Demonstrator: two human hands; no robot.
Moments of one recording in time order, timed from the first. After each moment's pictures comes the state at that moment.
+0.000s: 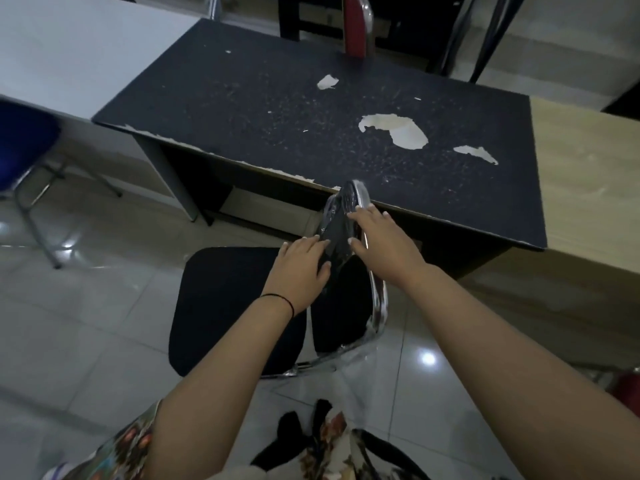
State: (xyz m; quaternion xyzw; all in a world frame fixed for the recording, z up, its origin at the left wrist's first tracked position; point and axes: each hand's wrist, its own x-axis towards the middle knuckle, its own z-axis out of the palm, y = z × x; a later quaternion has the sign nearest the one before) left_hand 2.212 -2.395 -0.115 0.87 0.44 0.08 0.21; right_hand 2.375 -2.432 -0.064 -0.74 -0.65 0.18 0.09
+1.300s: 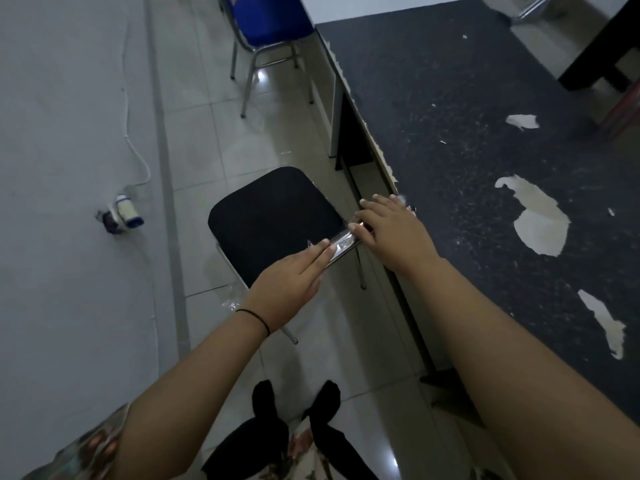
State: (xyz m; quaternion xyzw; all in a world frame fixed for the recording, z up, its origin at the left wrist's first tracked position) left_hand 2.346 -2.500 -0.136 0.71 0.68 0.17 0.06; right_hand 2.487 -2.325 -0.110 -0.30 -0.95 0.12 0.01
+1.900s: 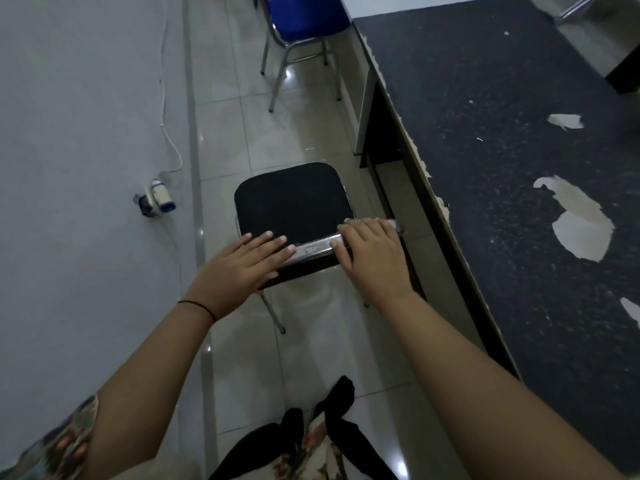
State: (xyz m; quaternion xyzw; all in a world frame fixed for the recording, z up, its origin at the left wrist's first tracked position) left_hand 2.252 -2.586 -0.138 0.73 0.68 0.04 -0.05; right_hand 2.447 -2.420 -0.128 -0.31 -0.94 0.09 0.12
